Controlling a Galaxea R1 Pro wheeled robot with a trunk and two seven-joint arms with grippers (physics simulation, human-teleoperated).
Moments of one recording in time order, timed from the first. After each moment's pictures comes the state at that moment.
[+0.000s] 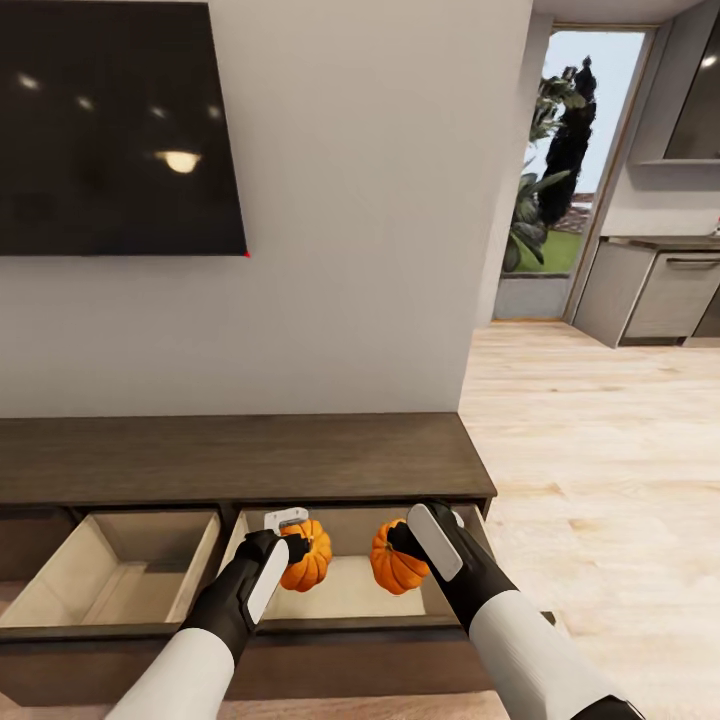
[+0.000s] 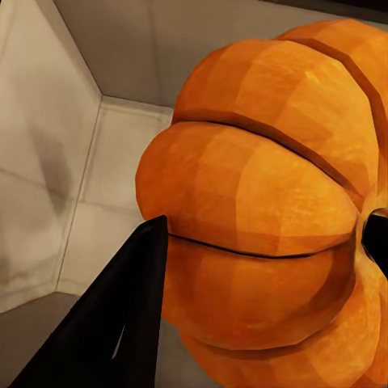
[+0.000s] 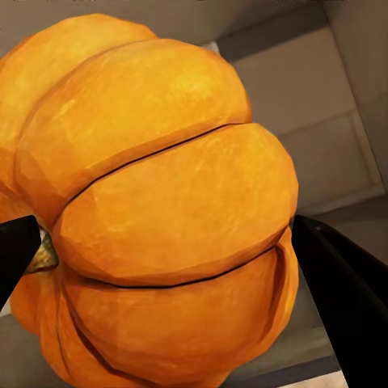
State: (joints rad) left arm -0.61 -0.17 -0.03 -0.76 0.24 0.59 0.40; right arm -0.72 0.17 0.28 -0.75 -0.85 0.68 -0.79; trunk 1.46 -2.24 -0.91
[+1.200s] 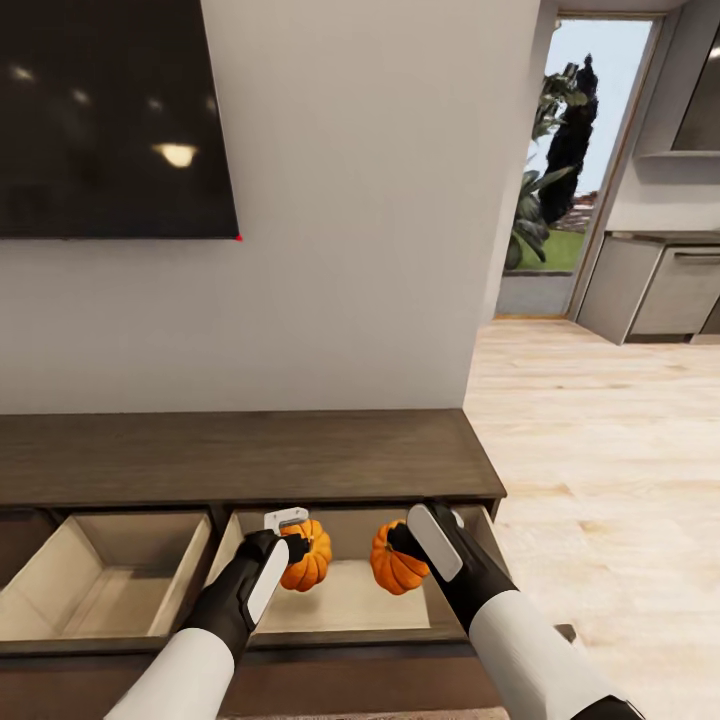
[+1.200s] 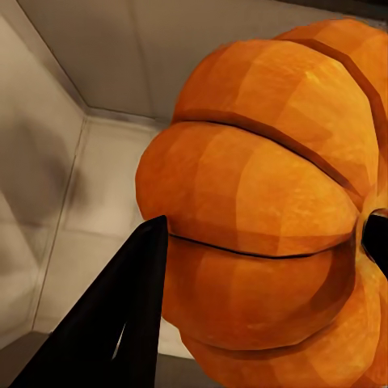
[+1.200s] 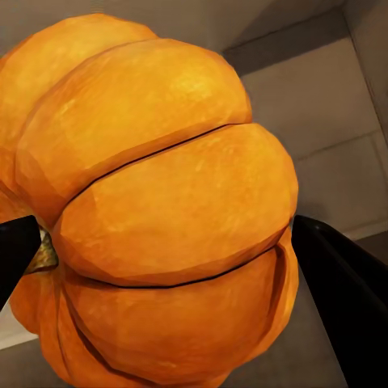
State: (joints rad) left arm -0.61 -0.17 -0.03 -0.76 0.24 0.59 0.40; right arm -0.72 0.17 0.28 -0.75 -0.85 0.68 -0.79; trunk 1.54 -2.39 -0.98
